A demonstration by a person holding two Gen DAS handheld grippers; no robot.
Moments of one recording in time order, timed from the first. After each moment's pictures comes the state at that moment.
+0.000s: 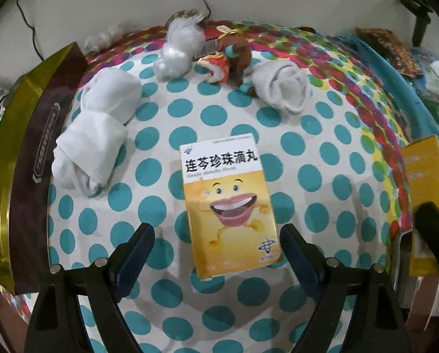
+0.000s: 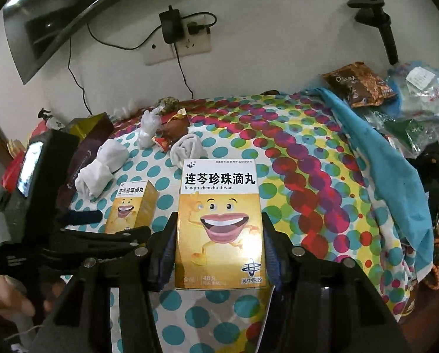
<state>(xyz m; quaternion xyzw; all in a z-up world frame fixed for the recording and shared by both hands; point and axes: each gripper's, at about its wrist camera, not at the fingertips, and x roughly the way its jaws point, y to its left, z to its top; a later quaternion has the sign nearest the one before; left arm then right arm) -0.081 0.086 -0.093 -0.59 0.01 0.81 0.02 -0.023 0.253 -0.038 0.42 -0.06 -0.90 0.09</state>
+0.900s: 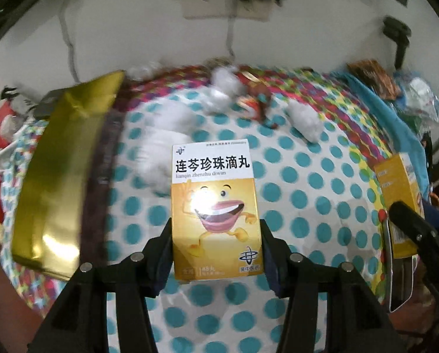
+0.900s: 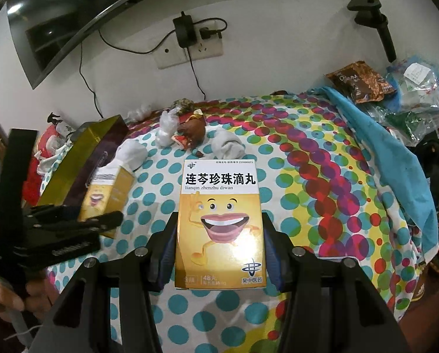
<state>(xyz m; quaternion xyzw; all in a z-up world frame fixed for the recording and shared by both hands) -0.029 0.026 -0.028 -0.51 0.01 0.86 0.02 0.002 0.234 -0.025 0.41 -0.07 -0.90 0.10</state>
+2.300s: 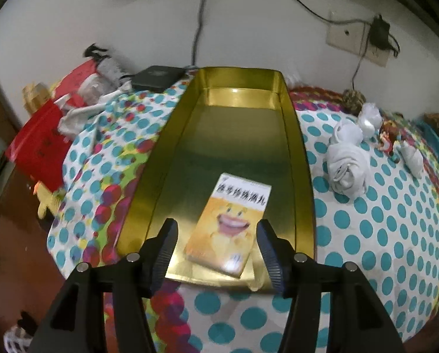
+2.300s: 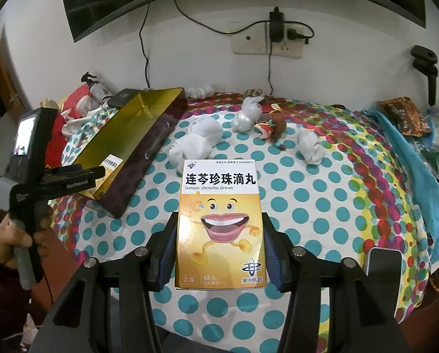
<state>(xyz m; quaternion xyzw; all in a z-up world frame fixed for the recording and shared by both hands) 0.006 -0.152 -0.041 -0.46 -0.03 0.88 -0.12 0.033 0.107 -0.008 0.42 0.01 -0.89 0.15</state>
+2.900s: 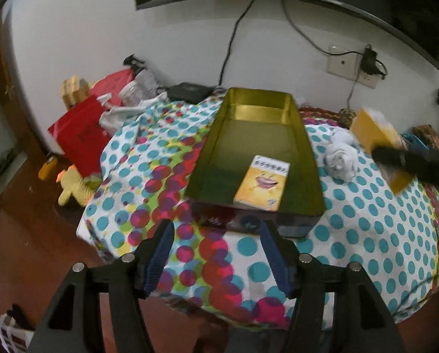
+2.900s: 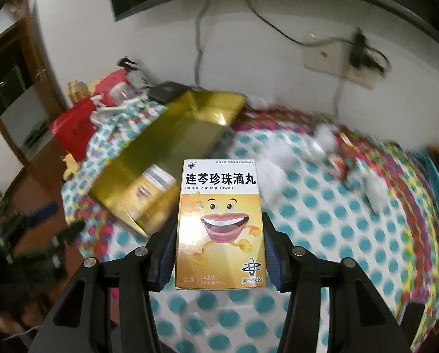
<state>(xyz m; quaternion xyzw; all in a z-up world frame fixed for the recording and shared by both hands) 0.105 -0.177 -0.016 -0.40 -0.04 0.91 -0.14 -0.005 -0.001 0.002 0.41 0.05 -0.88 0.24</state>
